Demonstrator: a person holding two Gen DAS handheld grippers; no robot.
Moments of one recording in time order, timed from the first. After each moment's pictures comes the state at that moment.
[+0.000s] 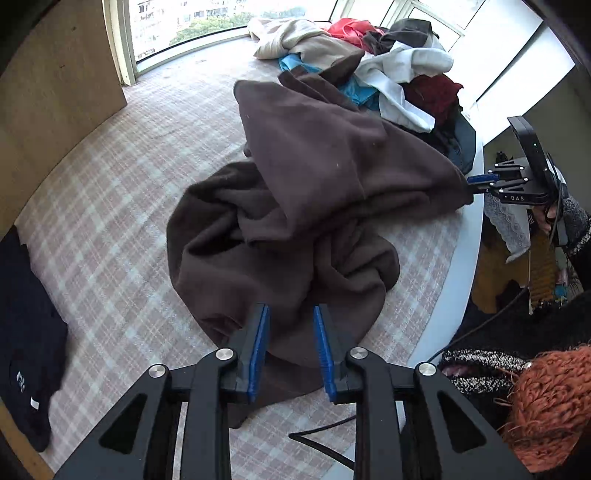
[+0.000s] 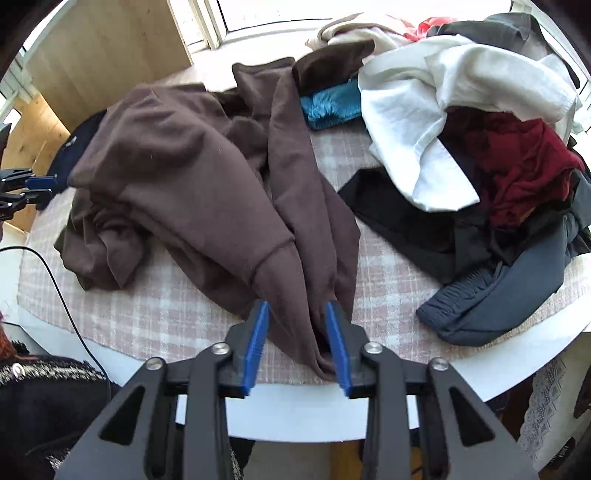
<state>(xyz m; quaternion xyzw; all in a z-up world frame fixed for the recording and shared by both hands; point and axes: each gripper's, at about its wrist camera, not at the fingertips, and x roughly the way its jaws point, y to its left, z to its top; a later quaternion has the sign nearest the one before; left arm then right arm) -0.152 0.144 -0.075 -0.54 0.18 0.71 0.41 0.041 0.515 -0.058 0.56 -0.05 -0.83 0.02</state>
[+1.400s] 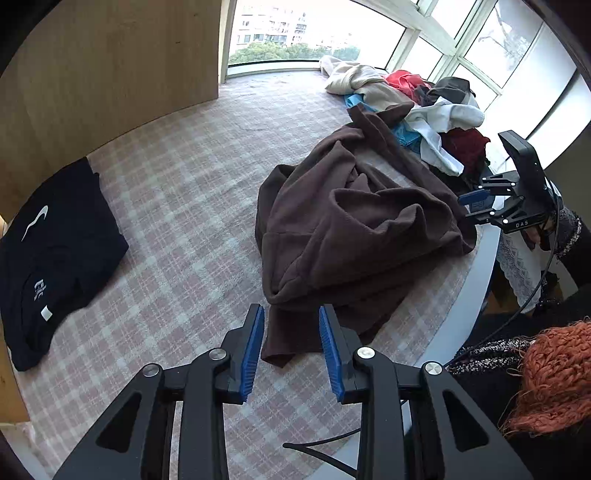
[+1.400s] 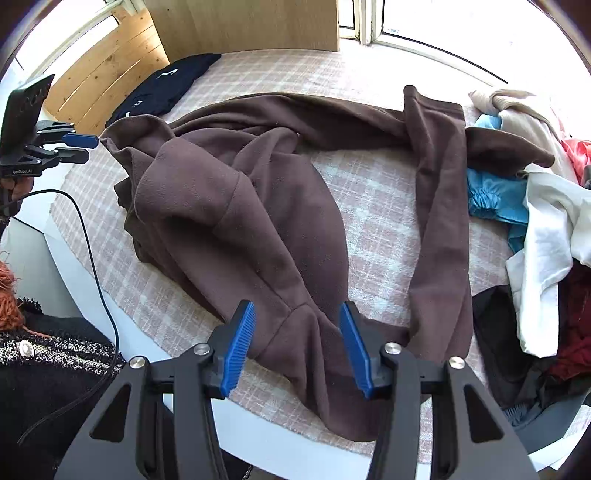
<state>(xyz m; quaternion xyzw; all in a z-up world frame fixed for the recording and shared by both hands) -0.124 0.048 -0.076 -0.53 0.11 0.76 0.37 -0.014 0.402 -0.058 0.58 0.07 -0.78 0.22</state>
